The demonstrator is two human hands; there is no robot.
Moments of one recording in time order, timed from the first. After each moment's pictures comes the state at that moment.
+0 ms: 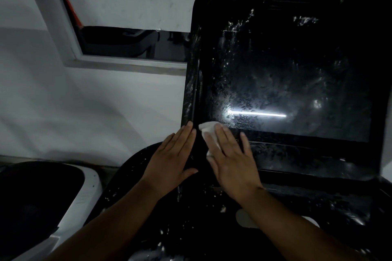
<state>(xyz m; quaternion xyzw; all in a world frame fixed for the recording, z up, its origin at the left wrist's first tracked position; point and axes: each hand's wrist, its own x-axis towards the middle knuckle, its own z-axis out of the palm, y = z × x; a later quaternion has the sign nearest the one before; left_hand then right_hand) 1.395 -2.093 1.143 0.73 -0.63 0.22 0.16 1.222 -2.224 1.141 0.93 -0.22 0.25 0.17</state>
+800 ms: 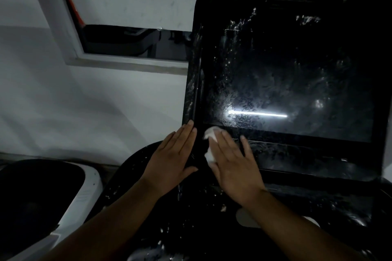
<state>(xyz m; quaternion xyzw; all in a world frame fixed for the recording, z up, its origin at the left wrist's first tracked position) 1.396 -2.091 1.142 0.72 -0.63 0.24 0.15 1.215 -2.224 1.137 0.93 -0.19 0.26 0.18</state>
